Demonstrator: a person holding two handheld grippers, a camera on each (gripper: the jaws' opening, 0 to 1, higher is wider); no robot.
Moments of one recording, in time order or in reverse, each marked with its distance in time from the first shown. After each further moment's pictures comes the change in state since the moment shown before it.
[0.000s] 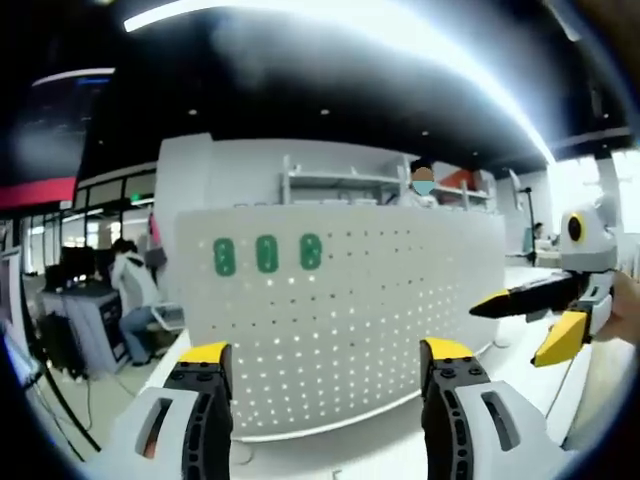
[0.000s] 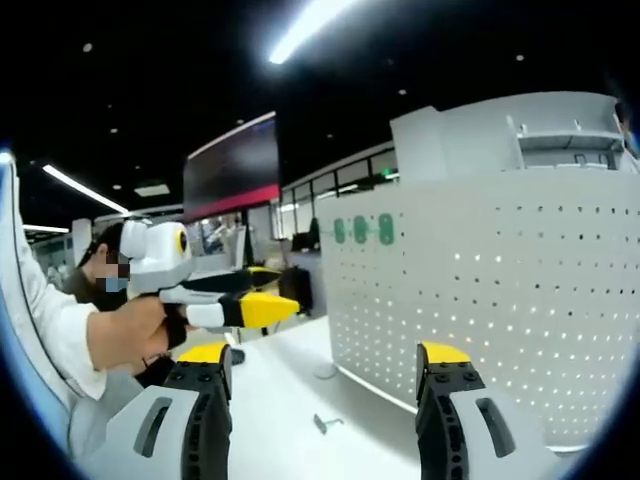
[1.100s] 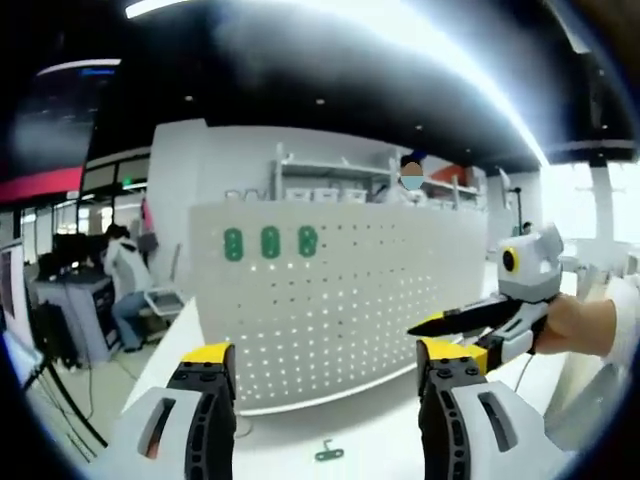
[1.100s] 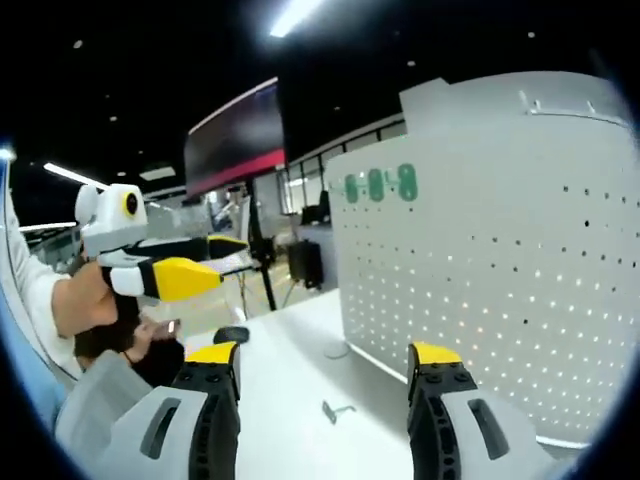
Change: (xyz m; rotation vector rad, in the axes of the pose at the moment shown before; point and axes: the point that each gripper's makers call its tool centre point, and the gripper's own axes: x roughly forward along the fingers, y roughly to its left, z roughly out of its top) left arm -0.046 0.002 -0.001 -0.028 0.061 -0.056; right arm 0.043 0.005 -0.042 0.017 0.129 0.049
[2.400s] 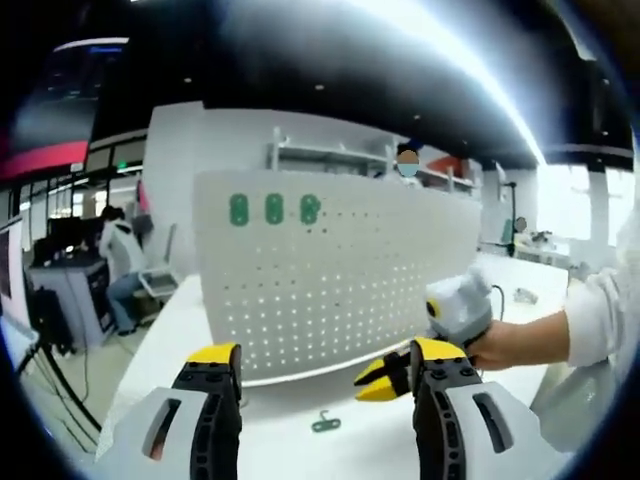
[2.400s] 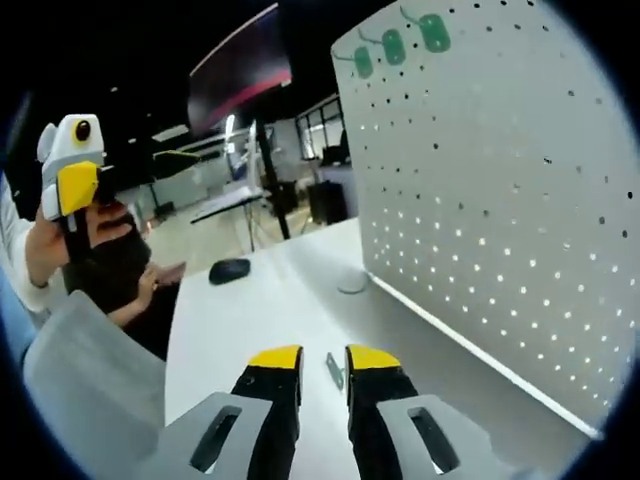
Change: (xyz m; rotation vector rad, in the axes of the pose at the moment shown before) left arm -0.017 0.007 -0.036 -0.032 0.068 -0.025; right arm 0.076 -0.005 -0.105 0.009 0.250 0.125
